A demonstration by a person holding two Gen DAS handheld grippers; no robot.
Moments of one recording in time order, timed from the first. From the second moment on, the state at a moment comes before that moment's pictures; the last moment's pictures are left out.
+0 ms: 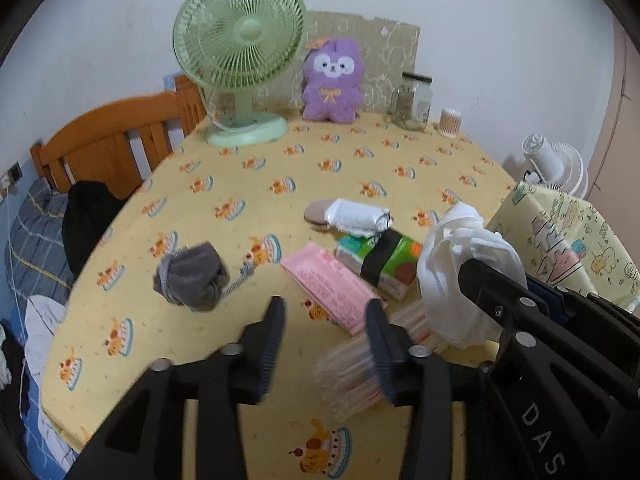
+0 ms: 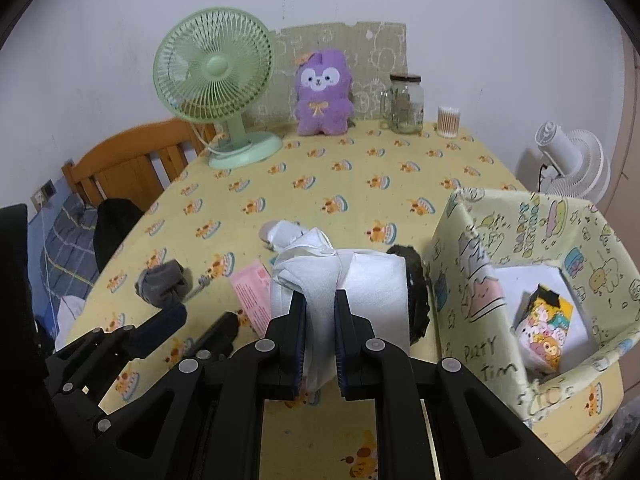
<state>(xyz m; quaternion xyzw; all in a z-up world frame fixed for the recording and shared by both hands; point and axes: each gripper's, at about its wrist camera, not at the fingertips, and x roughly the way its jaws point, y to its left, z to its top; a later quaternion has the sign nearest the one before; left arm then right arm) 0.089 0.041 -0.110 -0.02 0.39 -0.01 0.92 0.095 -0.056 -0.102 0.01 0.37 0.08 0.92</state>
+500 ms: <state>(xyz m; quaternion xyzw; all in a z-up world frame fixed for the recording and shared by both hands) 0.085 0.027 -0.142 0.00 0.42 -0.05 0.91 0.091 -0.063 -0.136 0.00 0.41 0.06 0.91</state>
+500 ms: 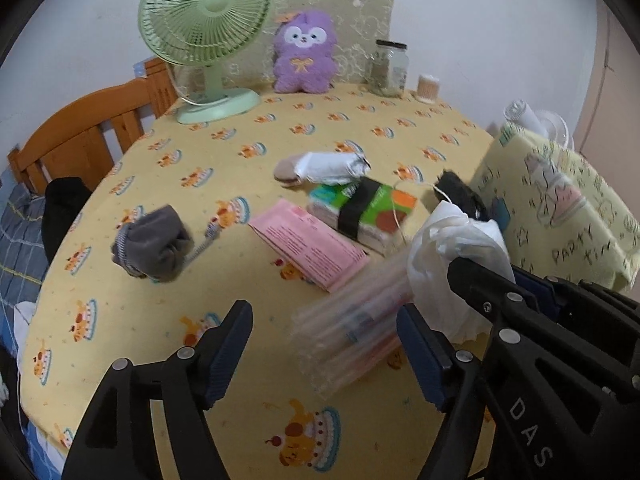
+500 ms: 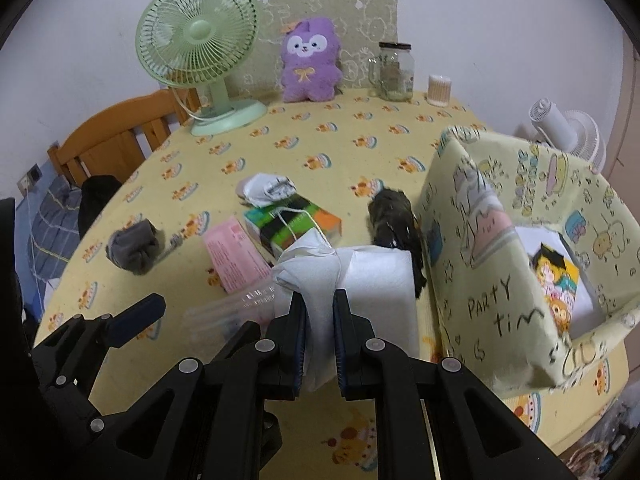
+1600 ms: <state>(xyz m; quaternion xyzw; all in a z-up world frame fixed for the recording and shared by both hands) 0.071 0.023 -0.133 0.05 0.40 -0.13 0.91 0.083 -0.060 -0.138 0.00 0.42 0.04 0.91</state>
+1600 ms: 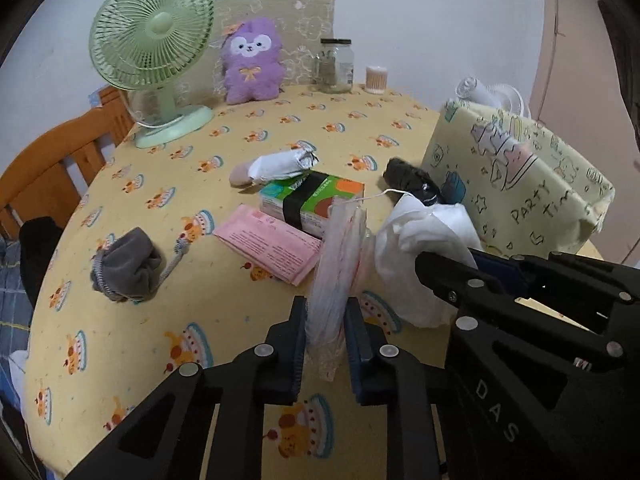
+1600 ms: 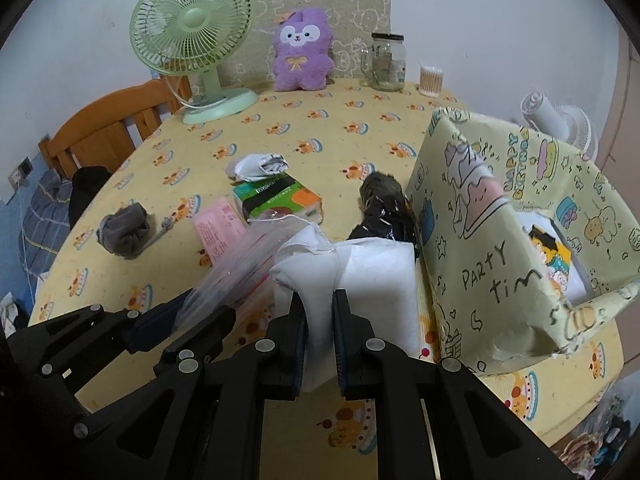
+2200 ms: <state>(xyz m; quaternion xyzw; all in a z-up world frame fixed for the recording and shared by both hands) 0.044 0.023 -0.065 0.03 0.34 -0.09 0.94 0.066 -0.057 -0.072 0.00 0.35 0.07 0.93</state>
